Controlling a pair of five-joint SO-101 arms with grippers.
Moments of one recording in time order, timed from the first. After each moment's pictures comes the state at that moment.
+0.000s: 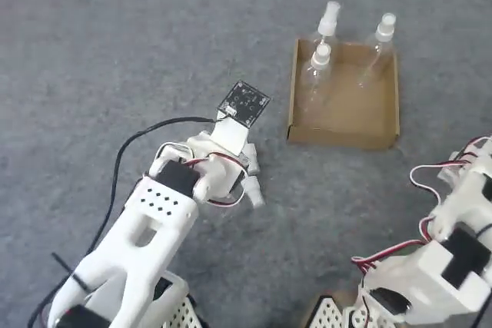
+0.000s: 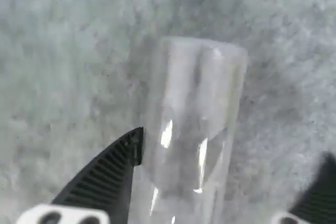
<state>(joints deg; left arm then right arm) 20.3 -34.0 53.8 51.2 -3.6 38.9 3.5 31.8 43.0 7.3</state>
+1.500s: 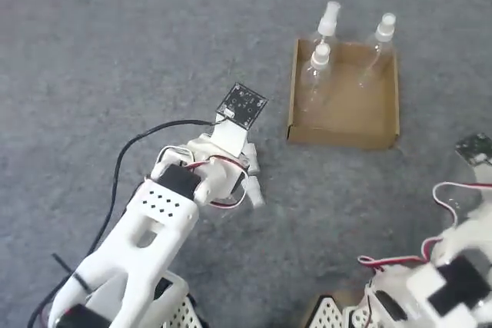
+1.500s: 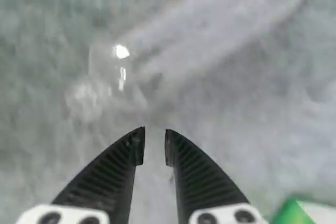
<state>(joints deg) 20.3 -34.0 57.0 47.0 -1.6 51.2 -4.0 33.2 52.6 77.8</state>
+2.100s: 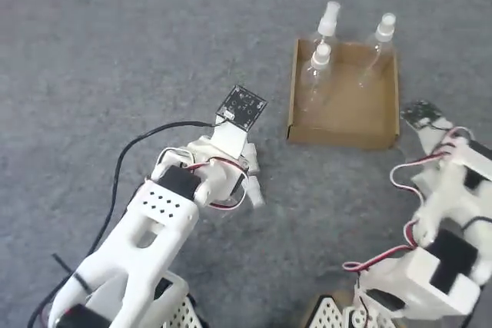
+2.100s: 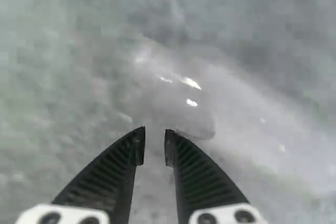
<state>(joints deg) 20.3 -34.0 58.0 46.6 -1.6 29.8 -0.2 33.2 53.3 62.9</state>
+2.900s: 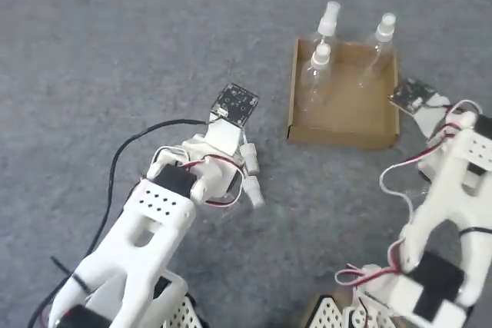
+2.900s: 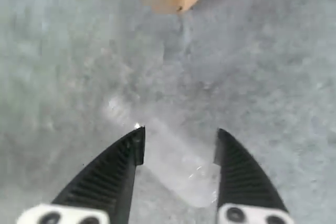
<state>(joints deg) 18.0 -34.0 58.0 46.6 -1.5 29.0 -8.5 20.6 73.5 75.0</state>
